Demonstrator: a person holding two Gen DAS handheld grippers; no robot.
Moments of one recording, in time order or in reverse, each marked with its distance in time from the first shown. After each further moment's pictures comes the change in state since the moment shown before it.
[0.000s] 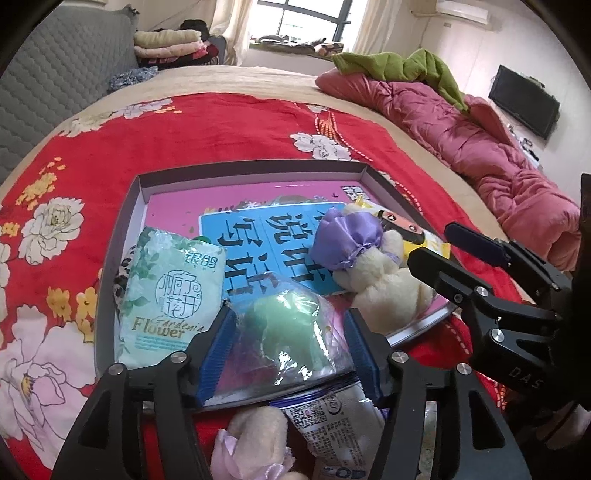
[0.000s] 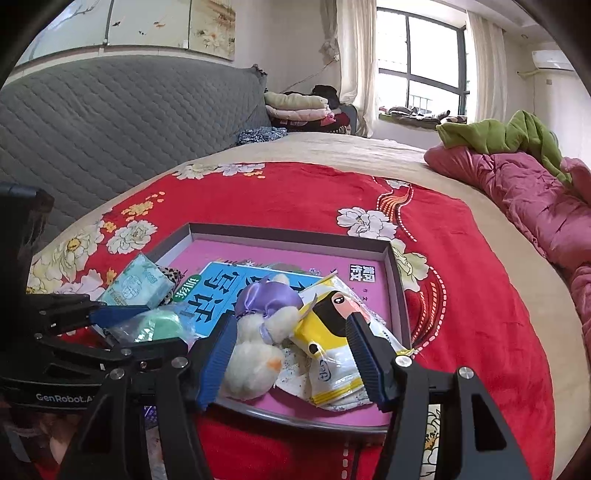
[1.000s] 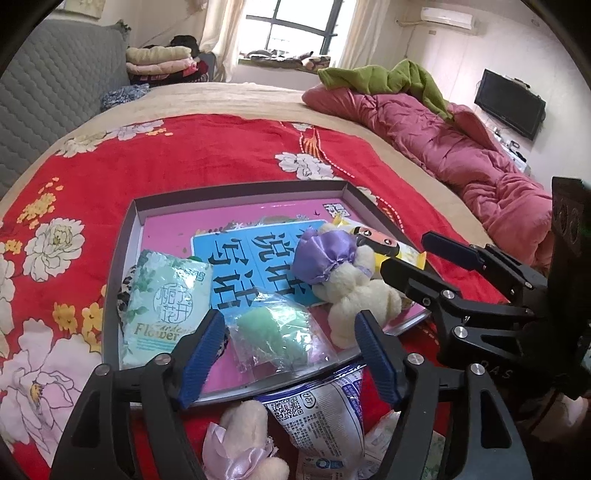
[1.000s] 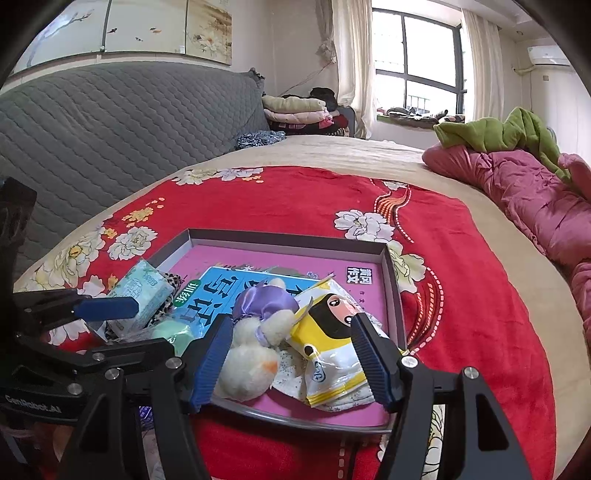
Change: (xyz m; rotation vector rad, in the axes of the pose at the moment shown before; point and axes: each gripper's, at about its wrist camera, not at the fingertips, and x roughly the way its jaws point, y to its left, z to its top) left arm -0.026 -0.010 0.000 0.033 -0.064 -0.026; right arm -0.003 -0.003 0.000 0.014 -0.010 0.003
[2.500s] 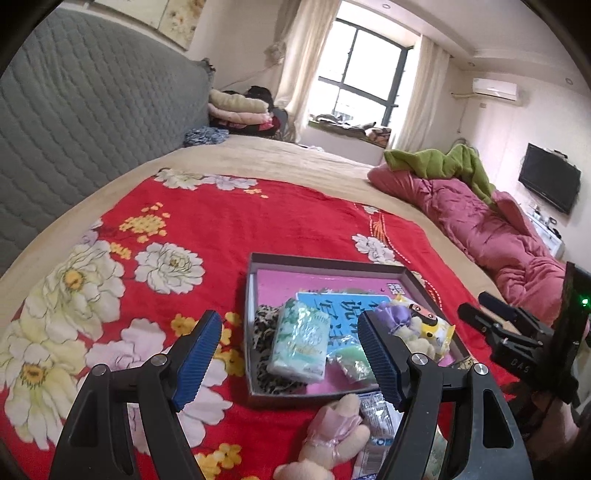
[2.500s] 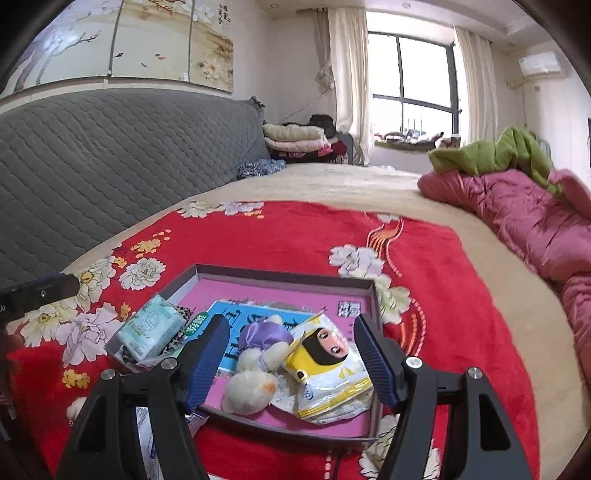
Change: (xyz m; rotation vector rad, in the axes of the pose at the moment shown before) left arm -0.110 0.058 -0.013 -0.184 -0.266 0.183; right arm -0.042 -0.007 0.016 -0.003 -0.123 0.001
